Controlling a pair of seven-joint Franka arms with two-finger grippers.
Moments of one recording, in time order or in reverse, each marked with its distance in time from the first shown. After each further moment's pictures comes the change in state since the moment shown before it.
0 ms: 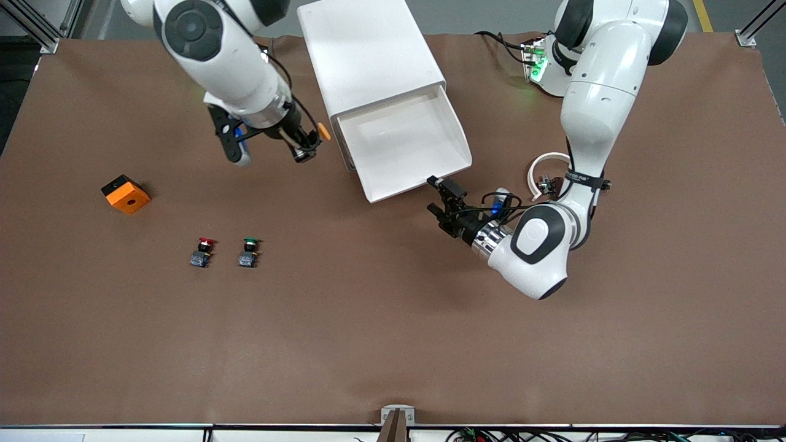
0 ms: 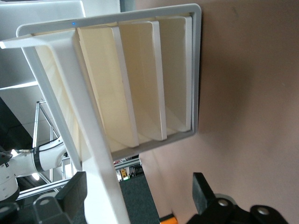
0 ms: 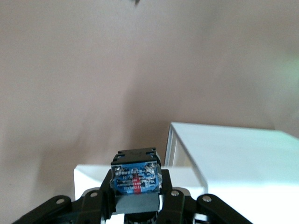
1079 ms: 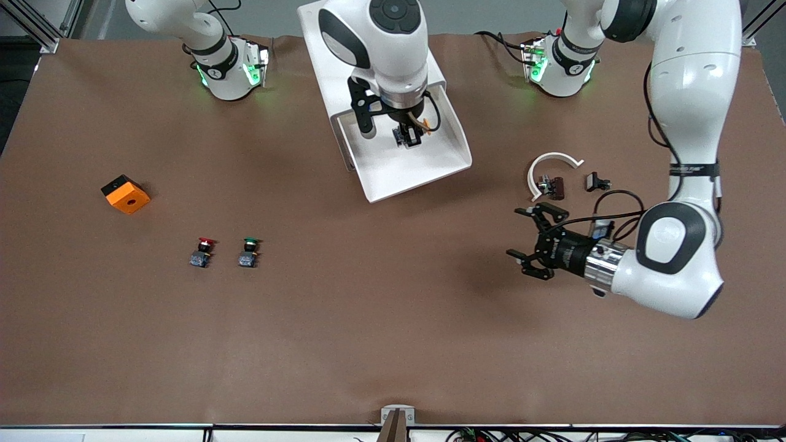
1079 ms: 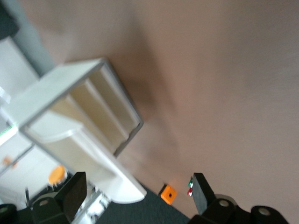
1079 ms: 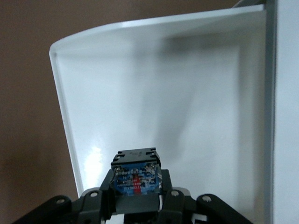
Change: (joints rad) left arm 0.237 -0.140 0.044 0.078 0.262 0.000 0.567; right arm 0.315 0.341 -0.005 0.286 -0.107 0.112 0.491
